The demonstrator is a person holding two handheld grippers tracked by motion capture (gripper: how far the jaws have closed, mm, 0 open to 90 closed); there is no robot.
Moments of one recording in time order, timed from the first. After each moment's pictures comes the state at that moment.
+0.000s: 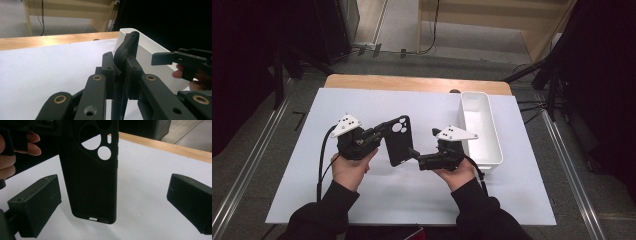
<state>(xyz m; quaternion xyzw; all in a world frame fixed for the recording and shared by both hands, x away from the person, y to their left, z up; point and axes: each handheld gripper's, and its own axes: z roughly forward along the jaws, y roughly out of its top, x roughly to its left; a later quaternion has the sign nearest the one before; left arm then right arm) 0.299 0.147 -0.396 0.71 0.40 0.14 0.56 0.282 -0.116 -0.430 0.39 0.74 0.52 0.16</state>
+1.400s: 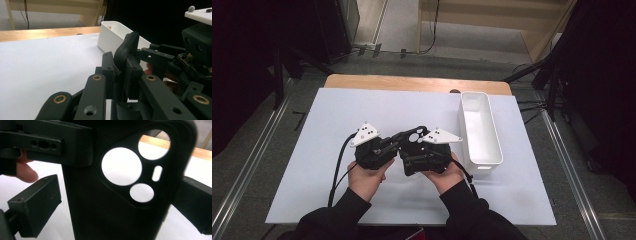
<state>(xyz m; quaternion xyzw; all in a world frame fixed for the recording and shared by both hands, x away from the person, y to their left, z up) 0.280 0.111 -0.405 0.73 0.38 0.12 0.56 0.281 -0.086 -0.436 0.40 0.75 0.50 0.18</state>
